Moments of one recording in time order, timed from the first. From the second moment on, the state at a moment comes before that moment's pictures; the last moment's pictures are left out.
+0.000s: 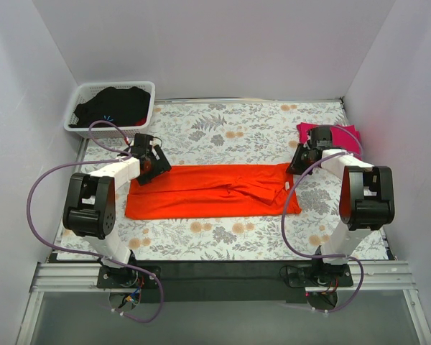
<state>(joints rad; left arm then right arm) -0.16 1.69 0.98 -0.30 -0.10 -0.64 0.02 1.73 1.03 -0.32 -0.24 0.38</state>
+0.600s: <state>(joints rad) -0.16 1.69 0.97 -0.29 -0.11 -0.65 0.02 1.75 1.03 -0.30 -0.23 0.37</state>
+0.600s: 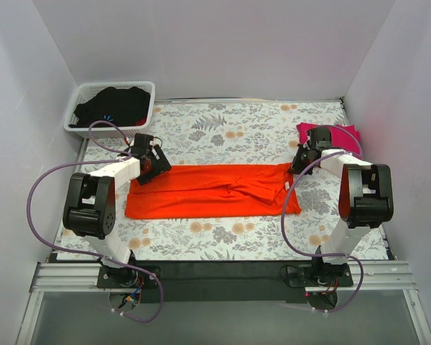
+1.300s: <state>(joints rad) -0.16 1.68 0.99 -0.34 -0.08 -0.65 -0.02 1.66 1.01 -0.36 -0.28 0.31</state>
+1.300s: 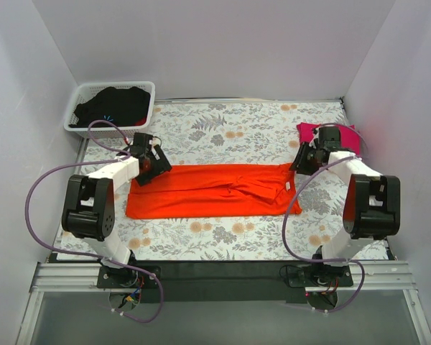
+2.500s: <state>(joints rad) -0.08 1.60 0.85 -0.23 0.15 -0.77 0.05 1.91 1.18 -0.38 -0.53 0.32</state>
